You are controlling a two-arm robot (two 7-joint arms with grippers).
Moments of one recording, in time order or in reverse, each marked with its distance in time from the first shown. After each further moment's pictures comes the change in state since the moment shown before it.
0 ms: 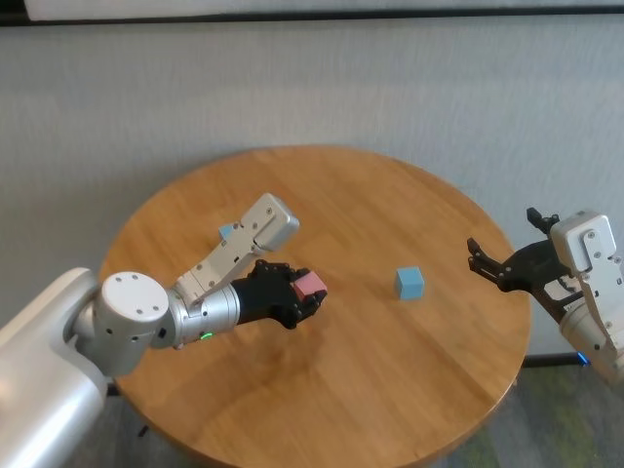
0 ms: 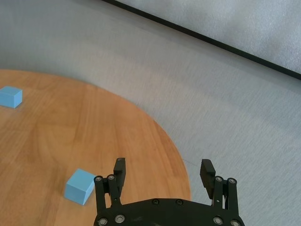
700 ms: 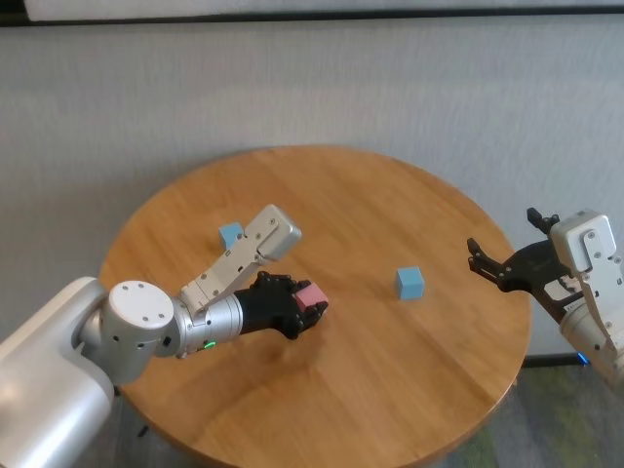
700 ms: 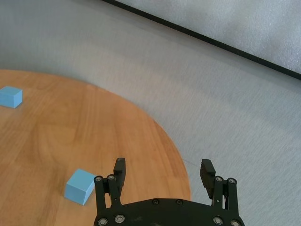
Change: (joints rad) left arm -0.004 -0.023 0.003 0.052 0.001 -0.008 -0.004; right arm 0.000 0.000 0.000 0.000 0.000 0.000 0.000
